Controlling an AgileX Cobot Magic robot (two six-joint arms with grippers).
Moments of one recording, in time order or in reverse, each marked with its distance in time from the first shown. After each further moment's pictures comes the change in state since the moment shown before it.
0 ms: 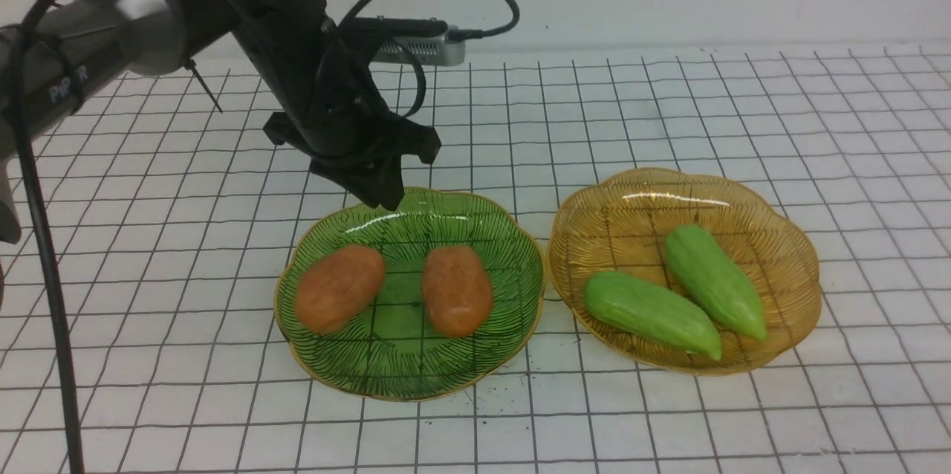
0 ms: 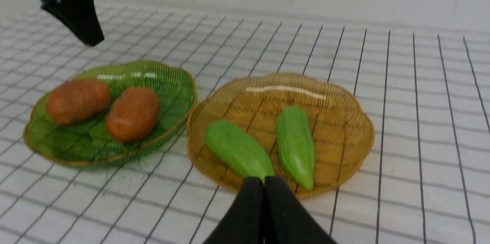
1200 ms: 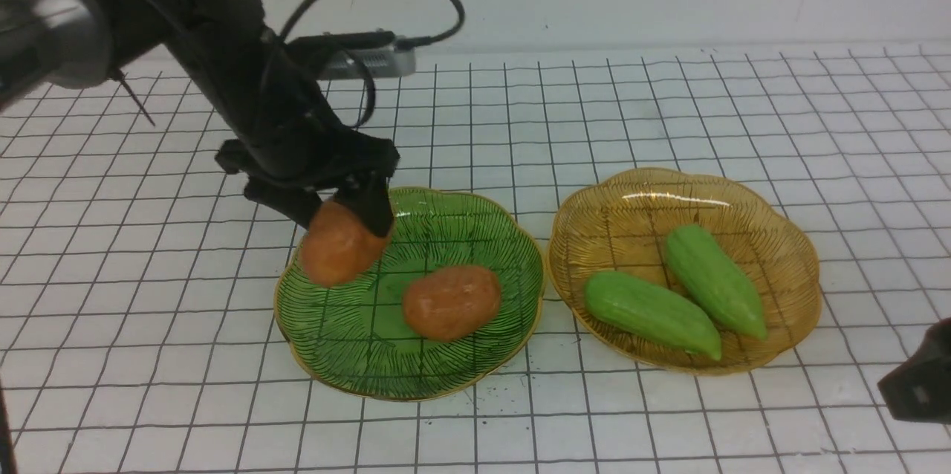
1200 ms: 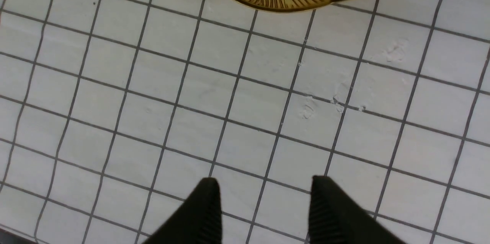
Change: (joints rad) right arm 0.000 0.976 -0.524 0.026 0.517 0.001; left arm 0.048 -0.069 0.163 -0.051 -0.001 -0.017
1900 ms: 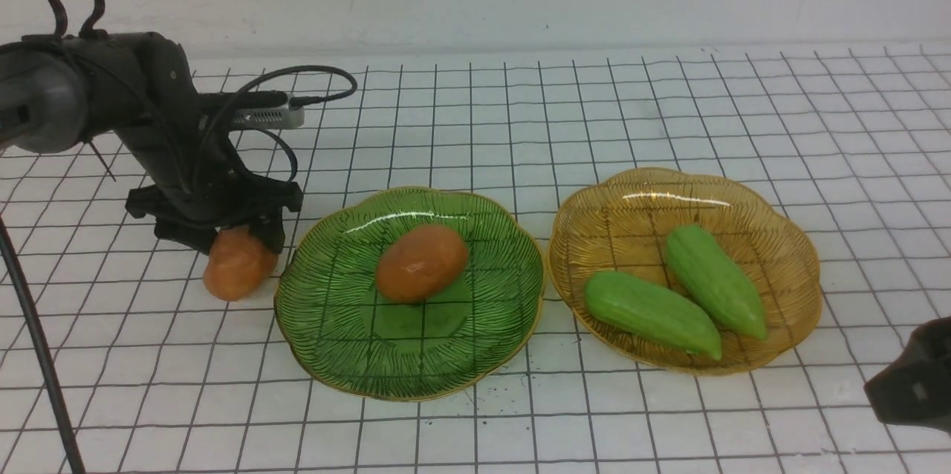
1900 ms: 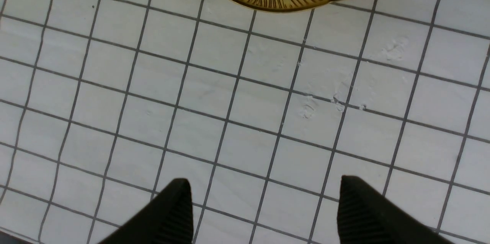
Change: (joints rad) right arm 0.000 0.002 0.000 0.000 0.000 0.020; left arm 0.199 0.074 0.153 0.224 -0.336 -0.152
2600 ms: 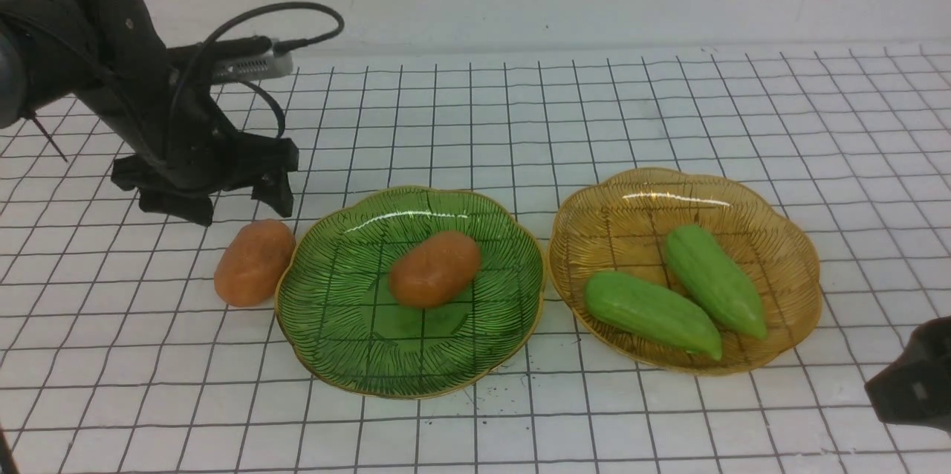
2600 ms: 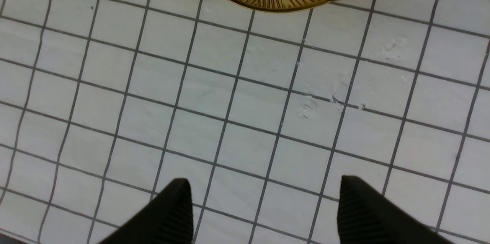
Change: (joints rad) right arm 0.000 0.000 0.000 -0.003 0.000 0.007; left arm -0.001 -0.095 0.035 -0.103 -0.013 0.008
